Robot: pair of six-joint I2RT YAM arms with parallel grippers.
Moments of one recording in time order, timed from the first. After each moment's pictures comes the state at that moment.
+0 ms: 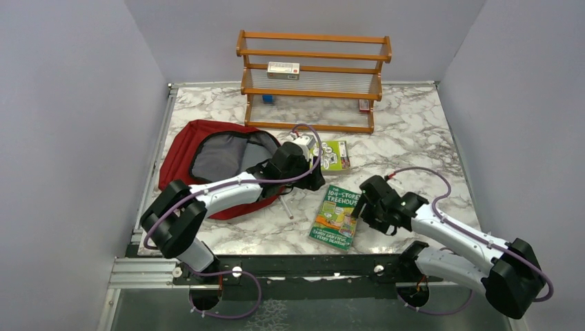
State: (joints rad) left arm -0.81 1.53 0.89 0.06 0.09 -0.51; right arm 0.69 0.99 0.56 -0.73 0.23 1.12
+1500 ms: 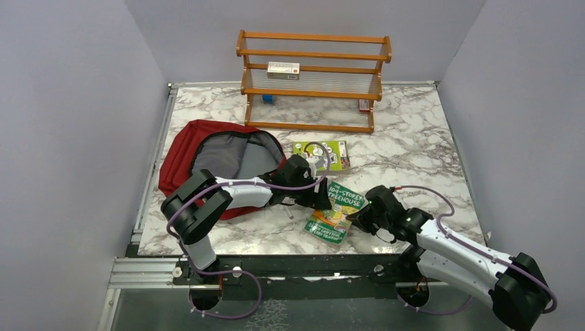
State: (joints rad) left arm -0.85 1.71 0.81 0.18 0.37 -0.58; right arm 0.69 0.85 0.32 -0.45 0.11 1.43
